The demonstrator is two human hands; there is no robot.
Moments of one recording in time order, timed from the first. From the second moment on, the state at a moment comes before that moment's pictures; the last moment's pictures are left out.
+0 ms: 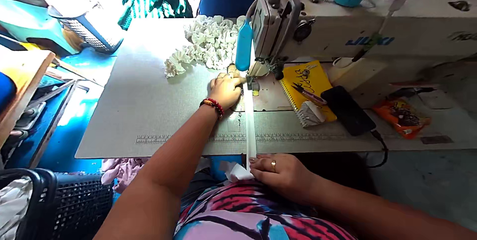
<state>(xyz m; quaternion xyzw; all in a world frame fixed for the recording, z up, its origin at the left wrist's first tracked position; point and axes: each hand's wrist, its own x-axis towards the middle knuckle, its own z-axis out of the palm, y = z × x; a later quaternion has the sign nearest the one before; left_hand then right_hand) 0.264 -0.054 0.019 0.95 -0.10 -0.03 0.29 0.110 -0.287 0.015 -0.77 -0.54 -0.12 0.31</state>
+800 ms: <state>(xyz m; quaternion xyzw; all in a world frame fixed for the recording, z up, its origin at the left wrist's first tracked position) 0.158 -0.072 0.029 0.95 -0.05 -0.03 0.31 0.200 -0.260 -0.003 -0.90 -0.33 -0.09 0.27</state>
